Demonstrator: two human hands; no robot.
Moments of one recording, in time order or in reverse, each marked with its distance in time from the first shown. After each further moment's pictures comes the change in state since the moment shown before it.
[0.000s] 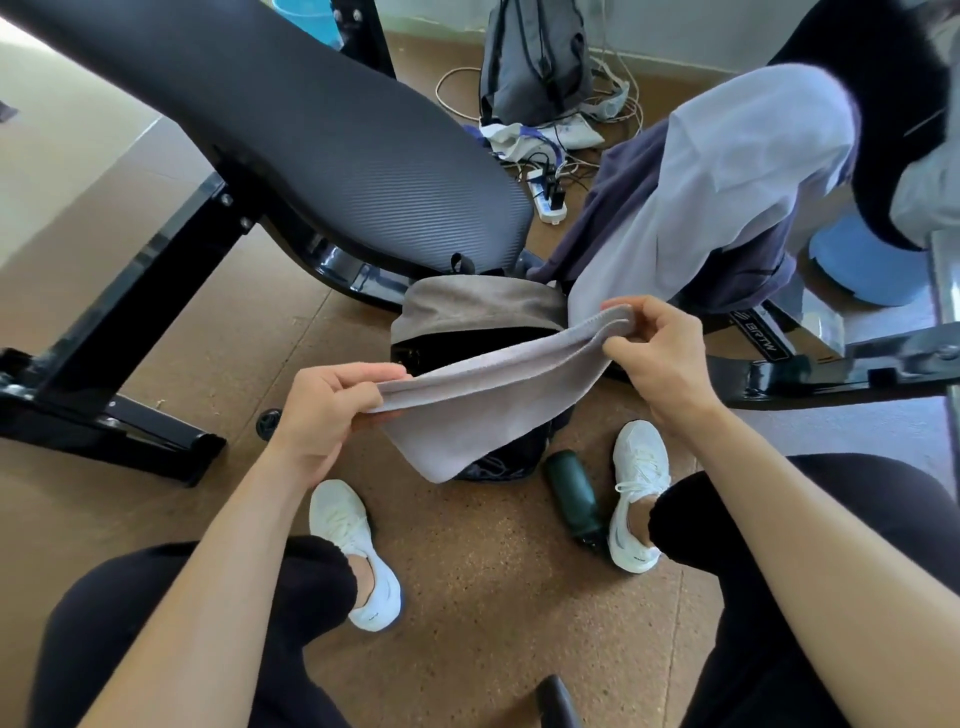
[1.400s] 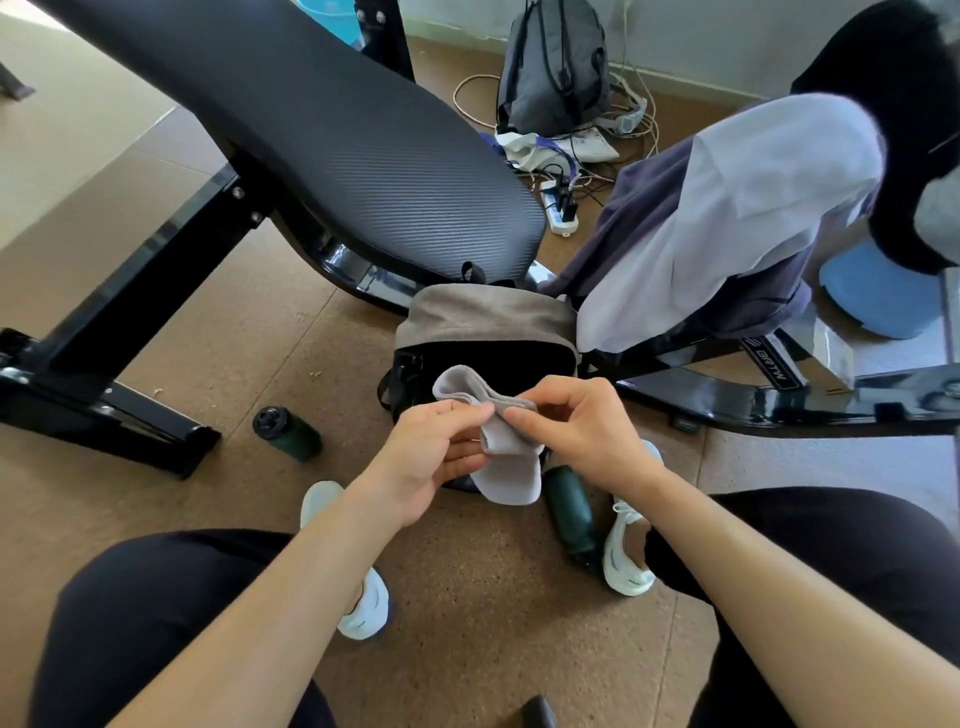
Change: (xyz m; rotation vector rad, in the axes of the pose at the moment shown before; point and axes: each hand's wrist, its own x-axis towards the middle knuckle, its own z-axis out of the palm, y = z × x) left_hand -0.009 -0.007 0.080 -0.273 -0.186 -0.311; right_hand -0.039 -0.004 0.049 -0.019 -0.485 -0.221
